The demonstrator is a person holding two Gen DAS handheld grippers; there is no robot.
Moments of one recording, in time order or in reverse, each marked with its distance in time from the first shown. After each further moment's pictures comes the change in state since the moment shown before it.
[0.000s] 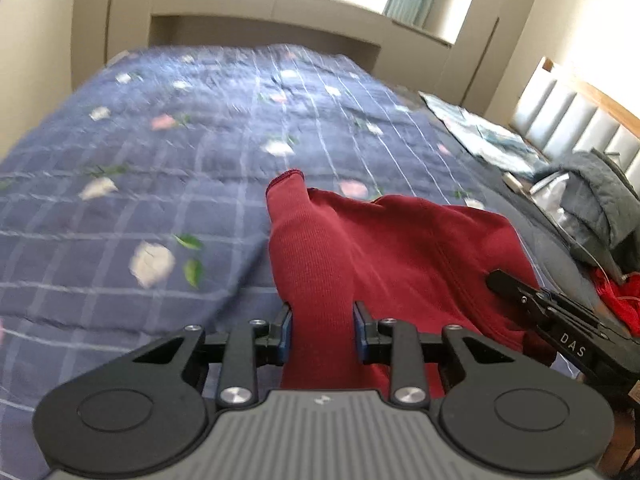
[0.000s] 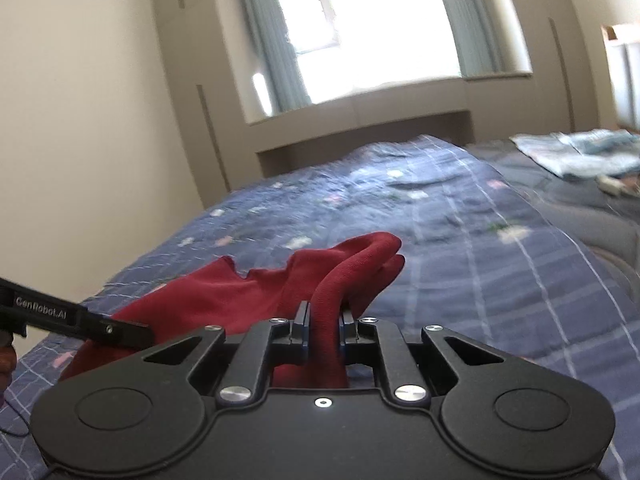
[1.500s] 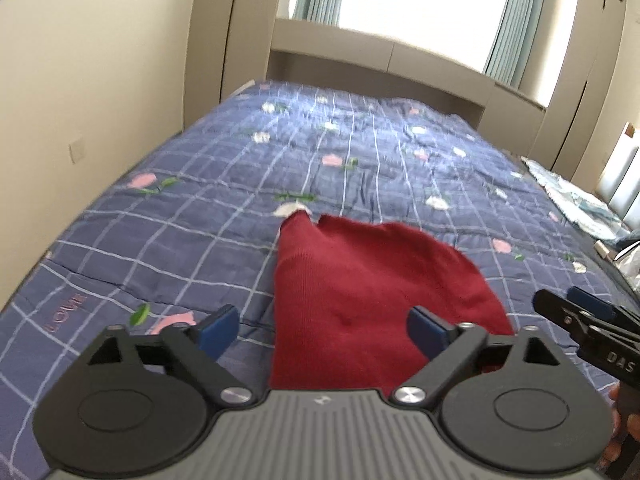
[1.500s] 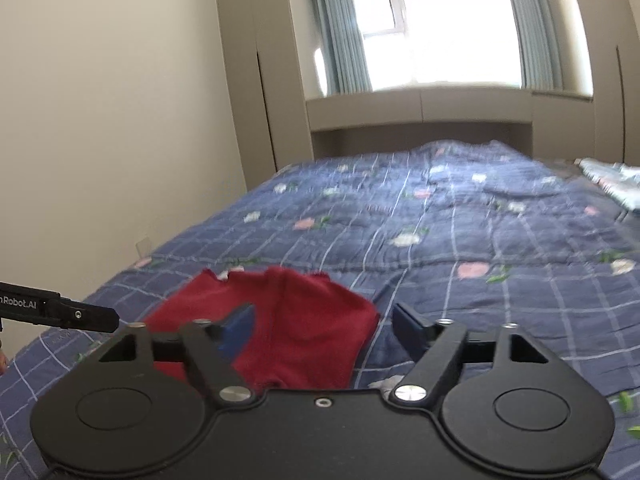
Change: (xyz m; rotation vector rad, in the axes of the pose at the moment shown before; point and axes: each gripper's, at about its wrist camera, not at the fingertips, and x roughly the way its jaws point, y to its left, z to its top) left arm -0.079 0.129 -0.025 -0.142 -0.155 0.238; right arm 0.047 0.143 0.000 -0.133 0.039 0.052
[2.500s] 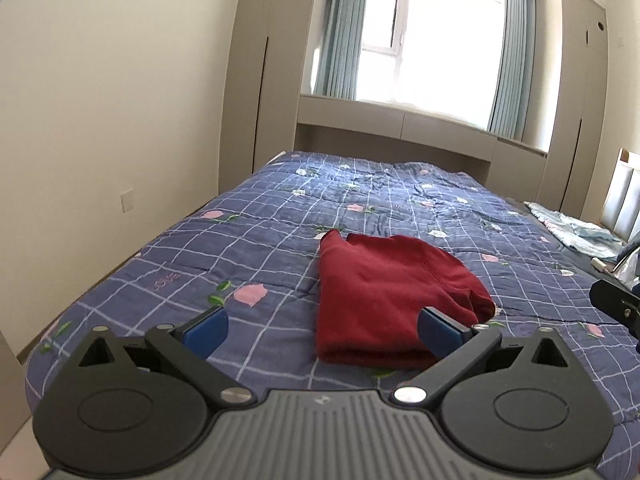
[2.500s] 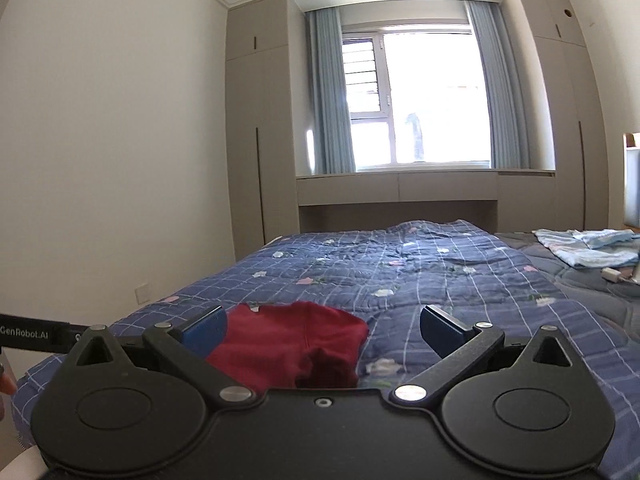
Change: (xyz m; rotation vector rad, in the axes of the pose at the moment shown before) left arm -0.141 0.006 -0.110 0.019 -0.244 0.084; right arm -0.182 0.059 -0.055 -0.047 -0.230 -0.084
